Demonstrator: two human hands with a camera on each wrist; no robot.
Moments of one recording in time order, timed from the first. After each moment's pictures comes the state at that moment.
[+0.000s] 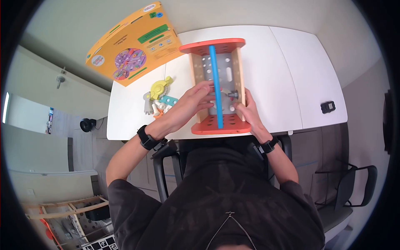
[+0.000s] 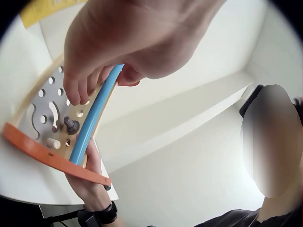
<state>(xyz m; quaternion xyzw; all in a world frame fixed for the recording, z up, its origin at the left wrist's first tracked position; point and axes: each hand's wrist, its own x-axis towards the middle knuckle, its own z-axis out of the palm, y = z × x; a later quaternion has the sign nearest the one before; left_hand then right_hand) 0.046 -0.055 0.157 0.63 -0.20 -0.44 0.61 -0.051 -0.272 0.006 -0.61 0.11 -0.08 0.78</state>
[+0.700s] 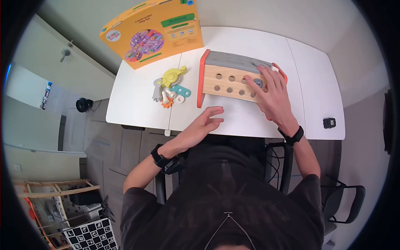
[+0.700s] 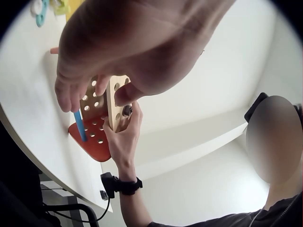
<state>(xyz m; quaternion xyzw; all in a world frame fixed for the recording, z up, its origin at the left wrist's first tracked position) -0.014 0.008 0.093 0.65 -0.19 -0.40 0.62 -0.034 -0.296 0.106 -0.93 -0.17 -0.32 -0.01</state>
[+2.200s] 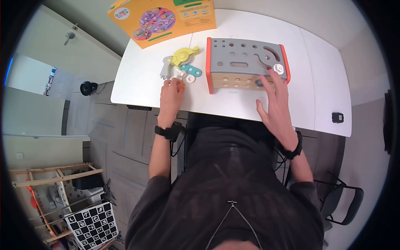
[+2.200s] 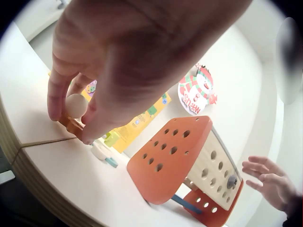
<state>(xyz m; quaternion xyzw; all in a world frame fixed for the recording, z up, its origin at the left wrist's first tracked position) 0.050 0.105 -0.006 0.96 -0.10 0.09 0.24 -0.096 -0.236 0.092 -0.95 -0.10 -0.23 0.20</state>
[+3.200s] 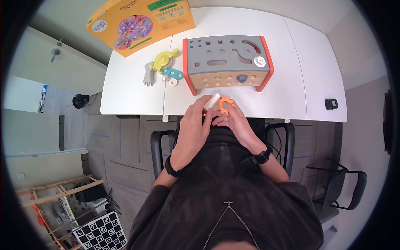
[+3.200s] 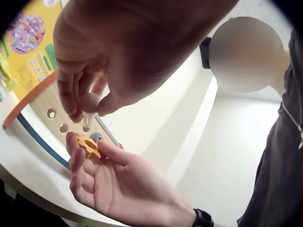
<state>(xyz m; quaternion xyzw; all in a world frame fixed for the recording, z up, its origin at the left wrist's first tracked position) -0.076 -0.005 0.087 0.87 -0.21 0.01 0.44 -0.115 -0.180 0.026 -0.48 0.10 0.14 0.86</state>
